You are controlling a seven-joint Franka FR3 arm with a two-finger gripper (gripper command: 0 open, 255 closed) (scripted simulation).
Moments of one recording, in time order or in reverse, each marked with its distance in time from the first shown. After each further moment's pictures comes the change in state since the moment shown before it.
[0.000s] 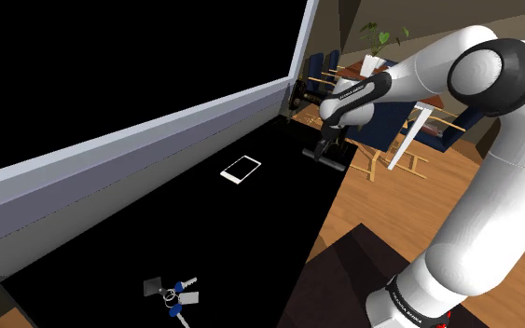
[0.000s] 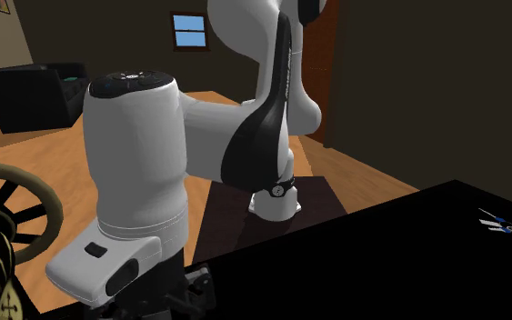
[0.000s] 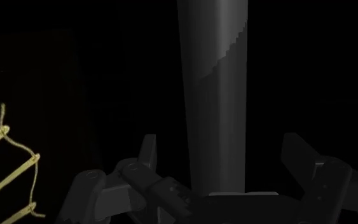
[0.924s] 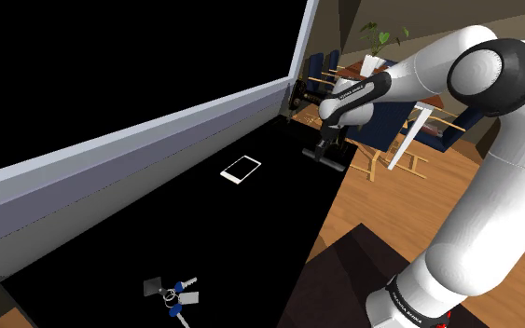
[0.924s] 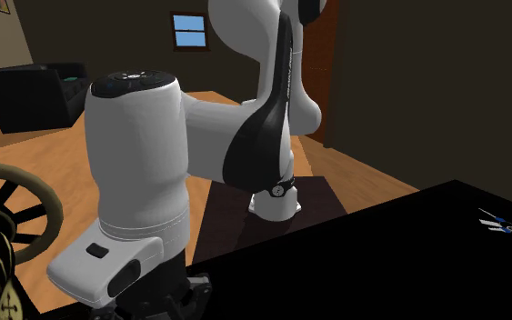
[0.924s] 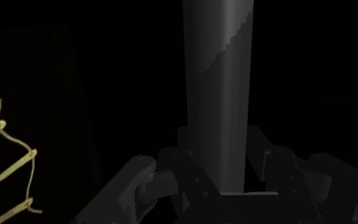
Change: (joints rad) arm 0.001 0.000 0.003 0.001 0.003 0.002 -0.001
